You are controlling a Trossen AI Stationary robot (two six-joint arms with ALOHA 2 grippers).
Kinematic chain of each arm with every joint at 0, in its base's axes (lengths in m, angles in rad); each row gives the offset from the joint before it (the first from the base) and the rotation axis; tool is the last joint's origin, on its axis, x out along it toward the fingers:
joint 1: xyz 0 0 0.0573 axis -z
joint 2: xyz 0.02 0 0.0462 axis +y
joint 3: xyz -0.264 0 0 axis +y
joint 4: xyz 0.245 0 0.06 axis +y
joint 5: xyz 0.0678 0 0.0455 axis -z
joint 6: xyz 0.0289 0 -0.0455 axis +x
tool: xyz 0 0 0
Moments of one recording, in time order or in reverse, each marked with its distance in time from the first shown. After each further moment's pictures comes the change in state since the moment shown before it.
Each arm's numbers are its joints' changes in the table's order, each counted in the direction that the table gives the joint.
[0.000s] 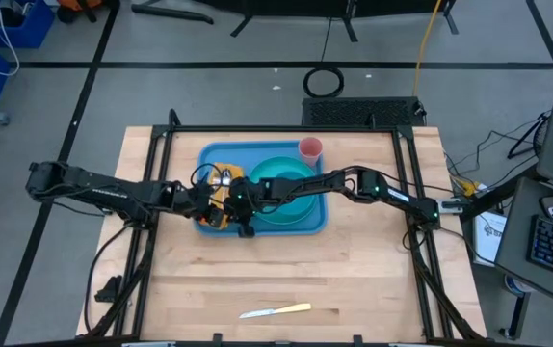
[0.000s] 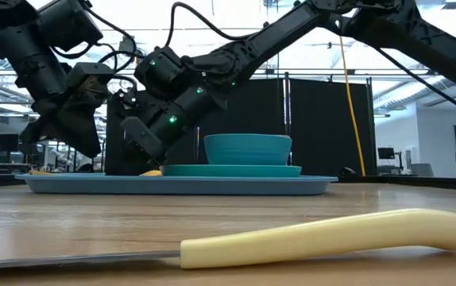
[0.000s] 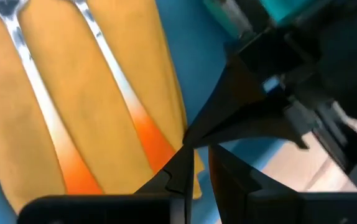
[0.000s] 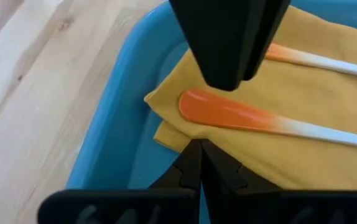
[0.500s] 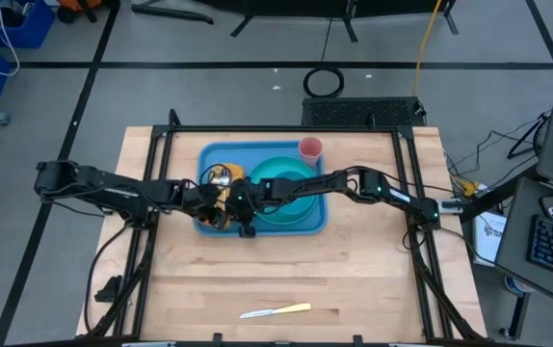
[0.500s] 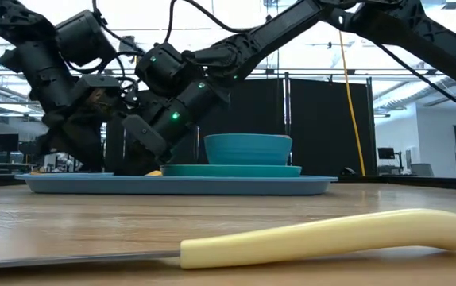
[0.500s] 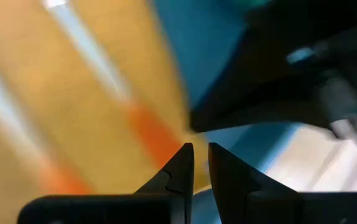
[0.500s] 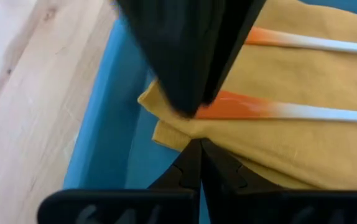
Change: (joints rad) left arm -0.064 0.145 0.000 -0.099 0.142 0.104; right arm -0.013 -0.026 0.002 0.069 0.054 0.055
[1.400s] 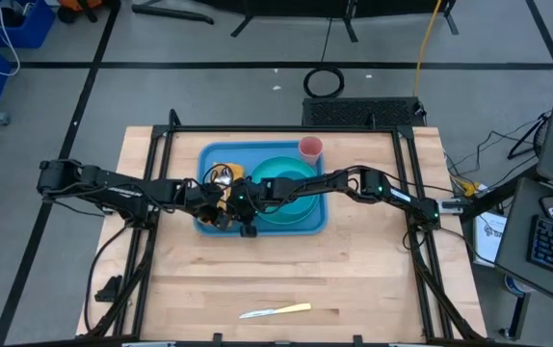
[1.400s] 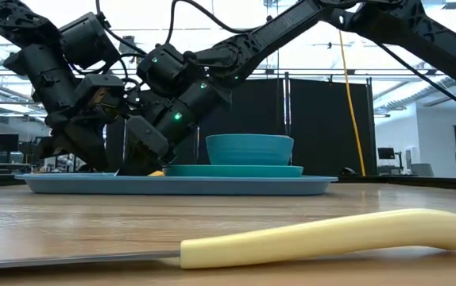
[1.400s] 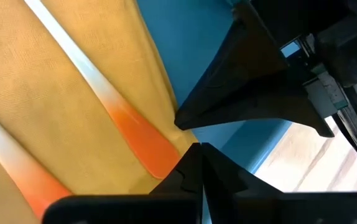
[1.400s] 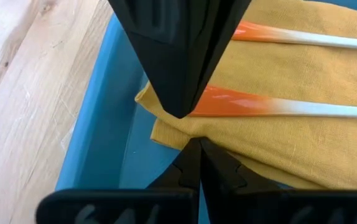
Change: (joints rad) left arm -0.025 0.072 -0.002 0.017 0.049 -0.004; right arm 0.002 -0.005 0.003 0.001 0.002 -0.002
